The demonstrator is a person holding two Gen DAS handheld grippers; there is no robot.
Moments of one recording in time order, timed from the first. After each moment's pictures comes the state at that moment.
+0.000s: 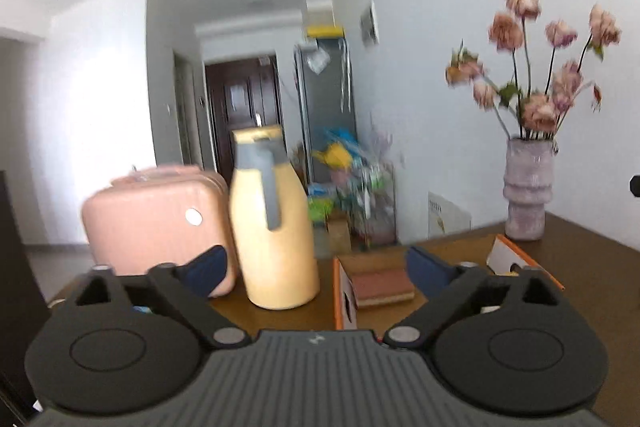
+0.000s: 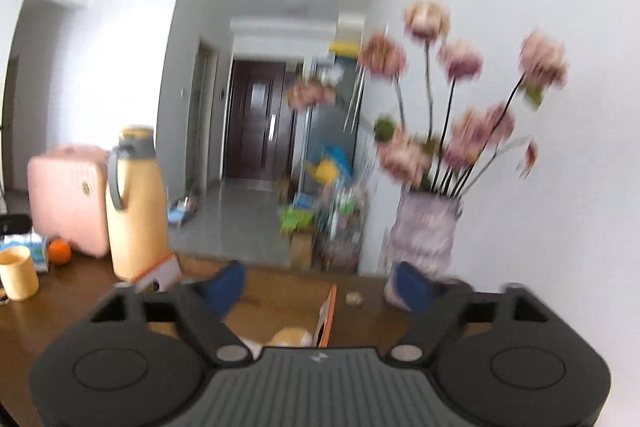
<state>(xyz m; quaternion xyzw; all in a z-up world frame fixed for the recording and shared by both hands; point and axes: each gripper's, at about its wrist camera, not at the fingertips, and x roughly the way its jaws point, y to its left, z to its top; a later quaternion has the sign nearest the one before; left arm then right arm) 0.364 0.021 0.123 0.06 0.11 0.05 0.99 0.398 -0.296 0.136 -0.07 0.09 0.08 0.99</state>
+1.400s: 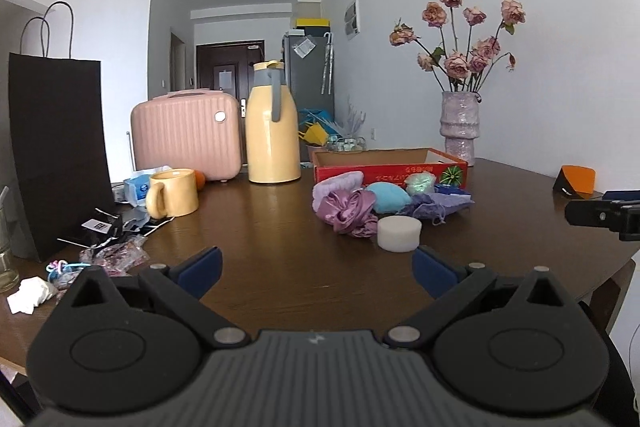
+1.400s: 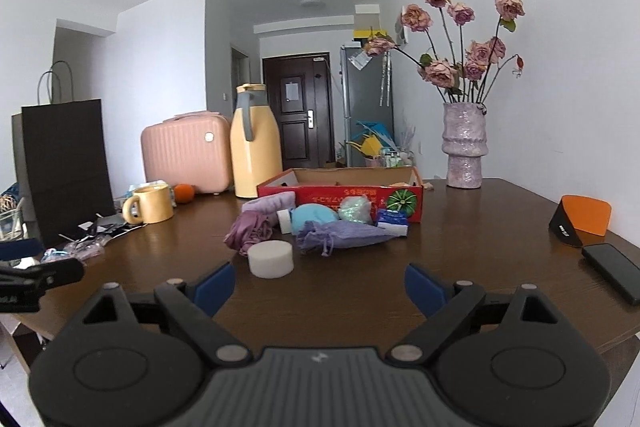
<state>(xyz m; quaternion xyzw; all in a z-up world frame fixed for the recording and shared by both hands) 0.060 0.032 -0.011 0.02 0.12 0.01 0.99 0.110 -0.250 -0.009 0.00 0.13 0.14 0.98</state>
